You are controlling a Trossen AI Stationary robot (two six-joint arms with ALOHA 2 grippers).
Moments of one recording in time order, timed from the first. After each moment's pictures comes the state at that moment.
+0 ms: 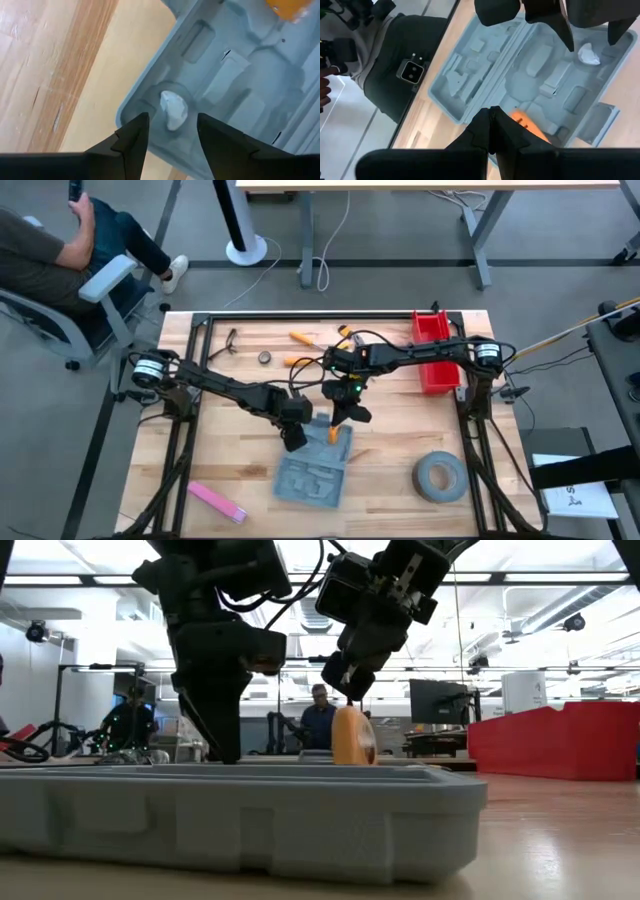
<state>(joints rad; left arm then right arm) -0.14 1.73 1.05 -0.56 -0.05 -0.55 -0.16 1.86 1.35 -0.52 -0.87 -0.19</state>
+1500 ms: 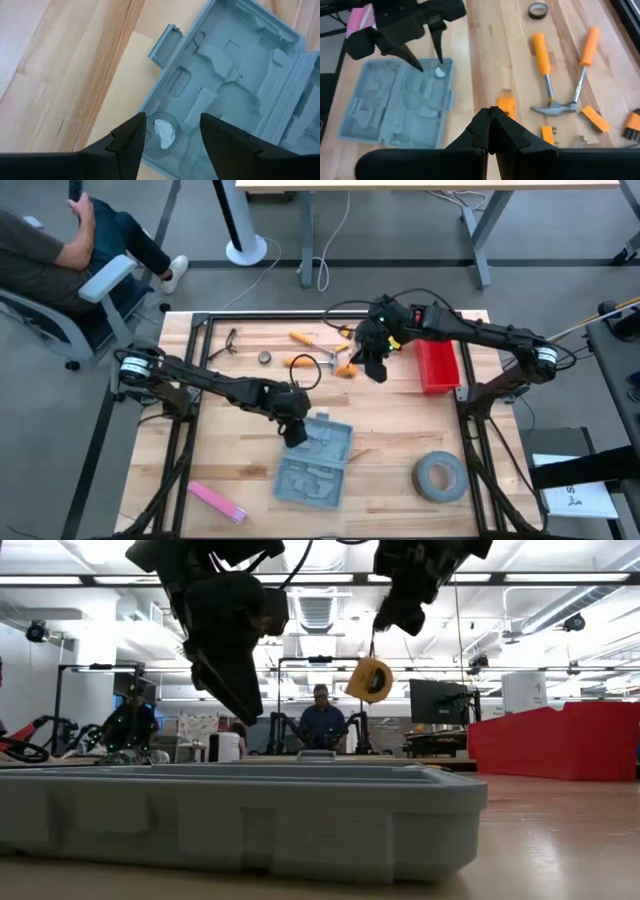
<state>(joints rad) -0.14 1.62 1.05 -0.51 -0.10 -0.51 -0.38 1.44 1.32 -0.71 -0.38 -0.08</state>
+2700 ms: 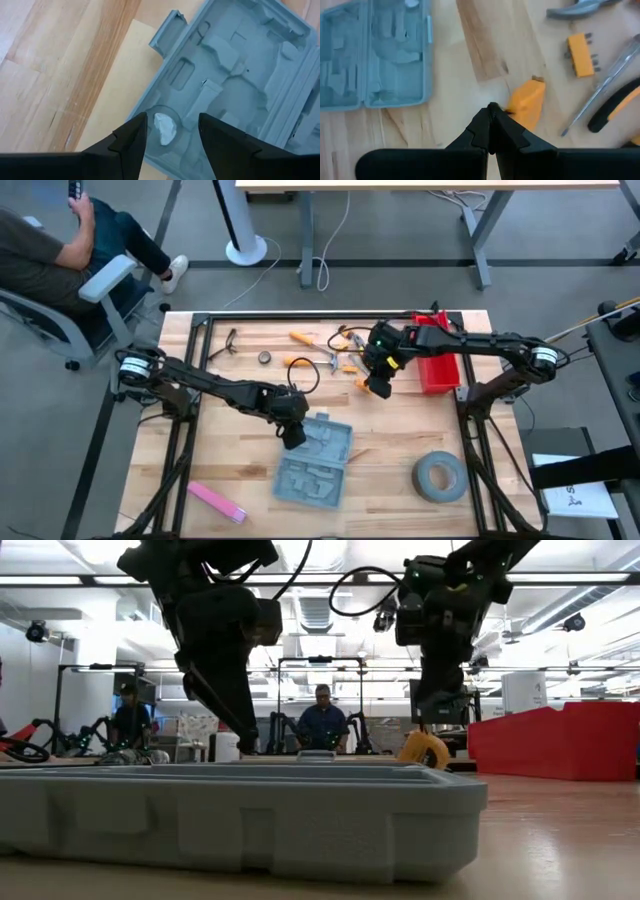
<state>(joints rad) -0.16 1.62 1.00 -0.46 -0.11 -0.54 -0.37 1.44 1.00 -0.63 -0.39 0.06</state>
